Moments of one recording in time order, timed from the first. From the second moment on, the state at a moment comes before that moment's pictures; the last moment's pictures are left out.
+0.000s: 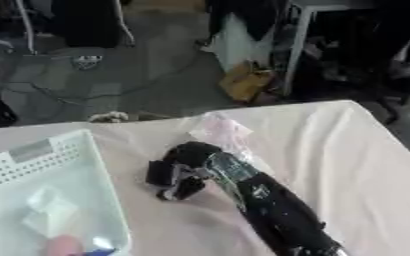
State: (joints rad) left arm -0.71 0.15 0.00 -1.99 -0.54 -0.30 0.66; right arm -1.03 -0.23 0.21 -0.78 1.37 -0.25 0.34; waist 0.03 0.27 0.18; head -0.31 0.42
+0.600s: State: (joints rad) left arm -0.71 0.15 0.00 -1.99 -0.54 -0.31 0.66; right arm -1.03 -0.22 0.20 -0.76 1.39 -0.23 0.30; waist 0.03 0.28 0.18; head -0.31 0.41
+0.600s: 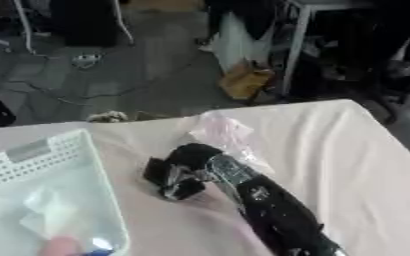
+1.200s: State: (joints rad) left arm -0.71 0.14 0.00 -1.99 -0.54 -0.31 0.66; right arm -1.03 -0.22 0.19 -0.85 1.26 -0.11 0.15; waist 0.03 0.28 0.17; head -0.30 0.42
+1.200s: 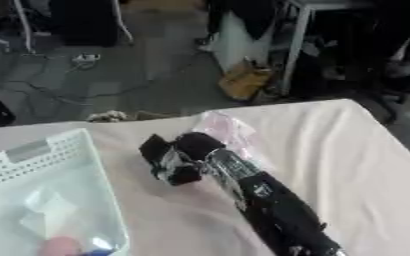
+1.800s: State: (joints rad) left arm -0.71 0.14 0.00 -1.99 -0.54 -0.31 0.65; right arm -1.02 -0.22 0.24 -0.87 1.15 -0.07 -0.03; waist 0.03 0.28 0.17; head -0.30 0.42
